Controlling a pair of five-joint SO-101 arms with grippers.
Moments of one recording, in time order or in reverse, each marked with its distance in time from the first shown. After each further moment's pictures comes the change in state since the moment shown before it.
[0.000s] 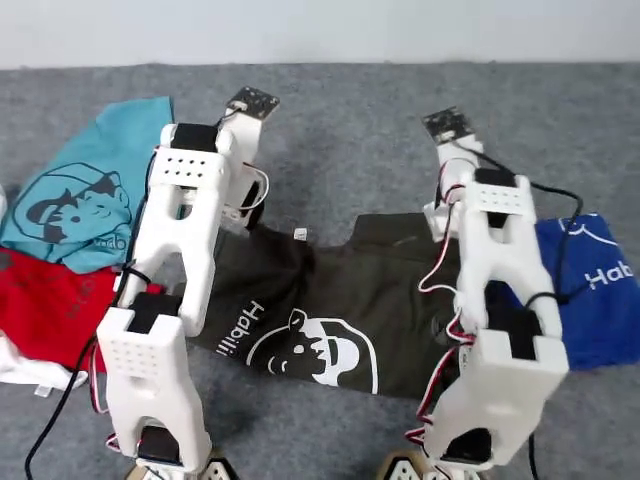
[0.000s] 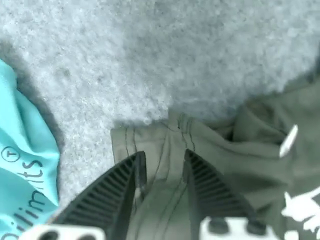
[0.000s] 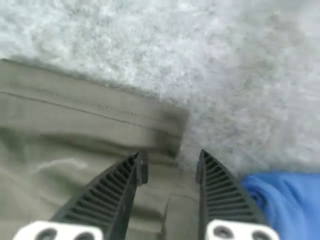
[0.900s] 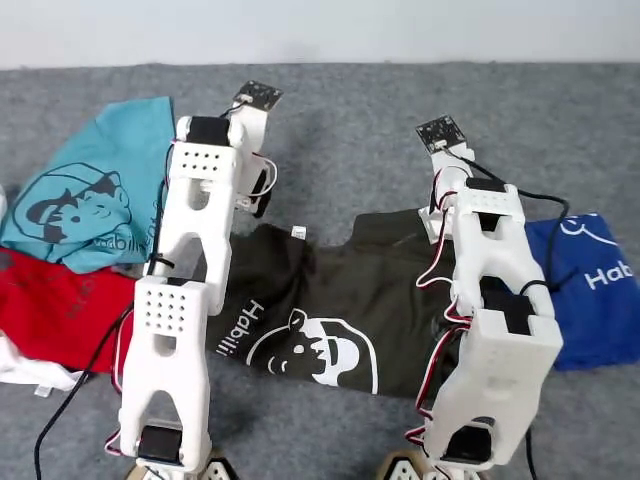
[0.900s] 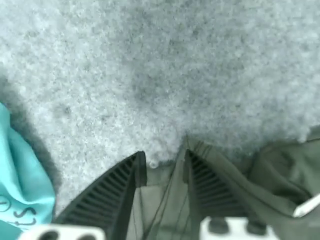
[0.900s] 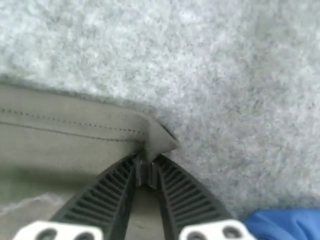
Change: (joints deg) left arm 0.0 26.3 -35.3 9.7 1.3; right arm 0.1 6.7 -1.2 -7.6 1.2
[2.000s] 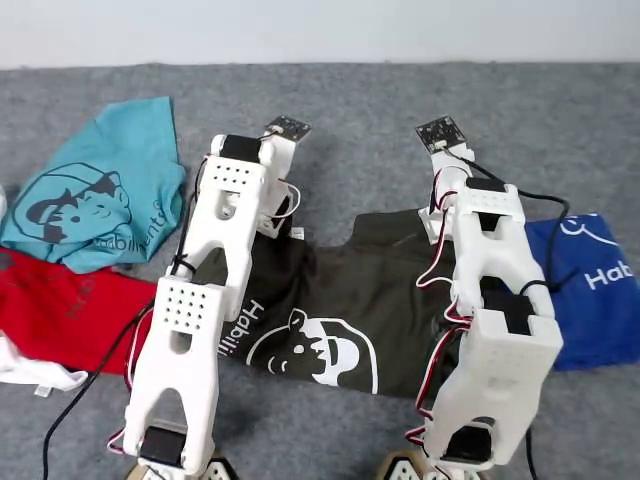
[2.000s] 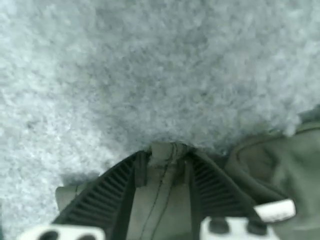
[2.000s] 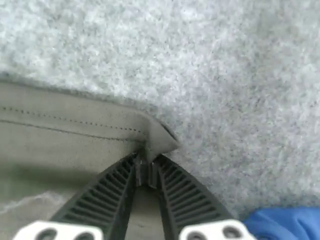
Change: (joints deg) left arm 4.6 8.8 -0.8 0.8 0.0; right arm 0.0 0.0 -0.1 0.5 0.0
